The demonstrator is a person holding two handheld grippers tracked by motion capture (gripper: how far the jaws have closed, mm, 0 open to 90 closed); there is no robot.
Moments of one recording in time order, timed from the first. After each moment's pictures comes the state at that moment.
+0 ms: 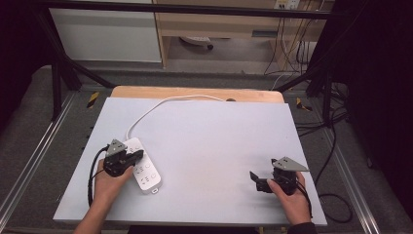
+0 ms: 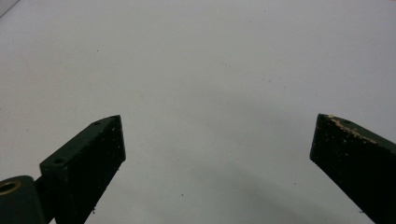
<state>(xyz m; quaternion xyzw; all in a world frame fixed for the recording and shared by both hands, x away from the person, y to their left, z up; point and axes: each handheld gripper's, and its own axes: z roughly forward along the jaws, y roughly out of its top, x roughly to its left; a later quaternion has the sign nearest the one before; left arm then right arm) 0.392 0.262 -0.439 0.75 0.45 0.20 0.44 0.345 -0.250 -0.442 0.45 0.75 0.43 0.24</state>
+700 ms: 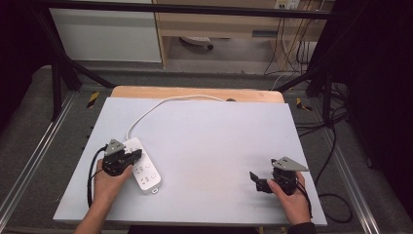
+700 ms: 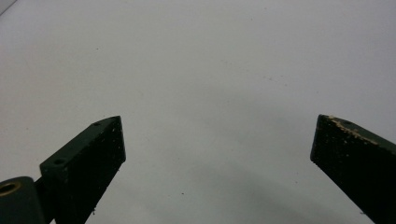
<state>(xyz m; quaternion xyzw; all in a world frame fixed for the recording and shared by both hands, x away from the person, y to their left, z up) 0.394 0.267 -0.441 0.75 0.46 0.20 0.44 0.345 -0.249 -0.443 0.45 0.75 0.43 0.23</state>
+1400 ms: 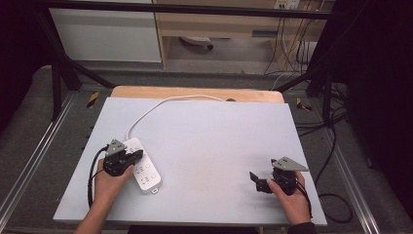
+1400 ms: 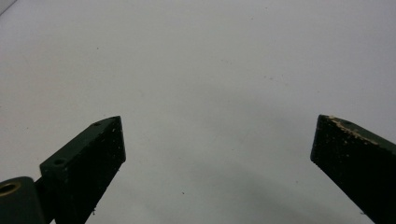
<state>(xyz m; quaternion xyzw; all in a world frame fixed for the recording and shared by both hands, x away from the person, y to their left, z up) 0.394 0.265 -0.441 0.75 0.45 0.20 0.44 0.345 -0.249 -0.443 0.45 0.75 0.43 0.23</state>
